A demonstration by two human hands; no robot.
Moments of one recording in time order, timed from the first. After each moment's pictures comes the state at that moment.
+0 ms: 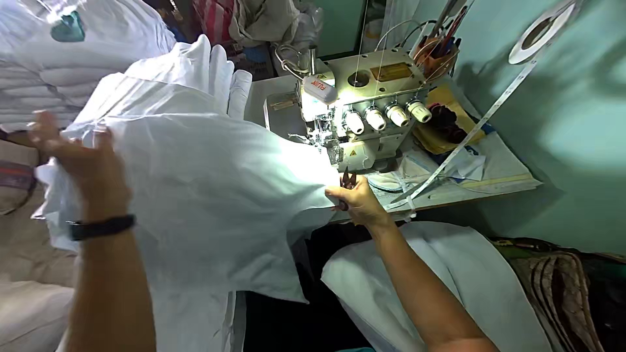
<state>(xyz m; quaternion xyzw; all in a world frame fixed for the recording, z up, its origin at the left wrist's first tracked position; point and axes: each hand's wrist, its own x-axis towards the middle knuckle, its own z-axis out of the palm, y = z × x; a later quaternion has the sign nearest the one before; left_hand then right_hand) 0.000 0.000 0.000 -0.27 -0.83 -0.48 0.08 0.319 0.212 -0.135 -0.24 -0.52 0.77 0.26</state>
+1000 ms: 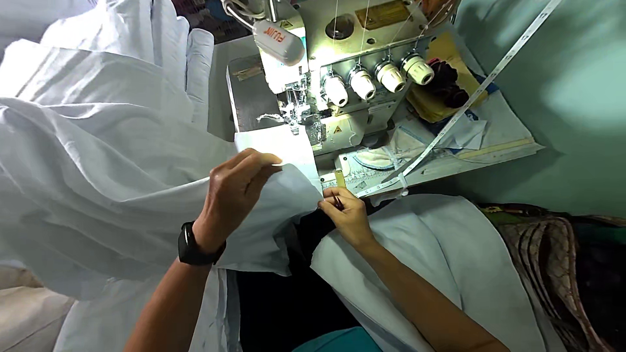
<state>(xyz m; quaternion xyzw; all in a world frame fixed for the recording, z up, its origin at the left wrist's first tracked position) 0.142 0.088 -0.072 -0.70 -0.61 -0.38 -0.01 0.355 0.163 -0.190 -0.37 -0.69 0.53 0.33</state>
